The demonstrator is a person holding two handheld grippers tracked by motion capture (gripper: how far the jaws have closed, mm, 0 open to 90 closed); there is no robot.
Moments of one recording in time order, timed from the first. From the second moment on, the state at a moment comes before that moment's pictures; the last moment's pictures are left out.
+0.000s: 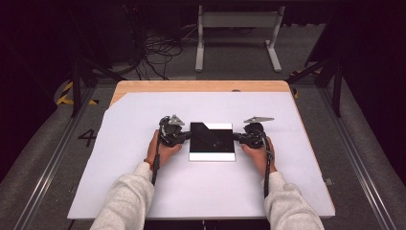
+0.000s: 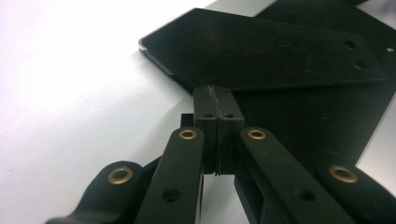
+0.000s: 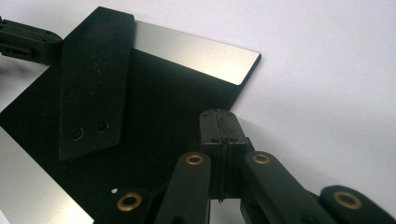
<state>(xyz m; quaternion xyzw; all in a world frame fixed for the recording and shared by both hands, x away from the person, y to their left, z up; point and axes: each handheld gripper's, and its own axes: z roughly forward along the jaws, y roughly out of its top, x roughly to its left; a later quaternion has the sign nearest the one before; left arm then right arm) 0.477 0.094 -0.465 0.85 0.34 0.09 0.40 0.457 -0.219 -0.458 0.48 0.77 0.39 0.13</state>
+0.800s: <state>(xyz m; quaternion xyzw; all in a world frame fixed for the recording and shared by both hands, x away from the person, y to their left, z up) 0.462 0.107 -0.465 0.86 0.31 0.04 0.41 0.441 -0.222 -0.457 0.48 0.78 0.40 0.10</state>
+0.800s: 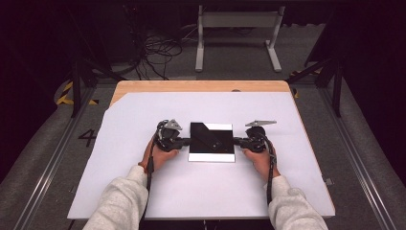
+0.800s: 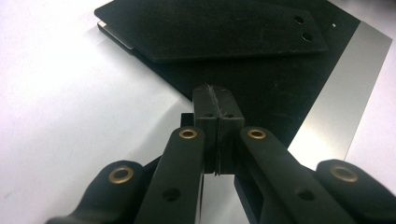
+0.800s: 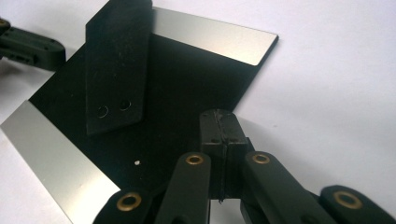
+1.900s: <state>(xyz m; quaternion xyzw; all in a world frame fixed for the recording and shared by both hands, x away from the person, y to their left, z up) 0.409 0.091 -0.430 0.88 0.21 0.10 0.41 0.421 -0.206 -0.456 0.41 0.82 0.40 0.09</state>
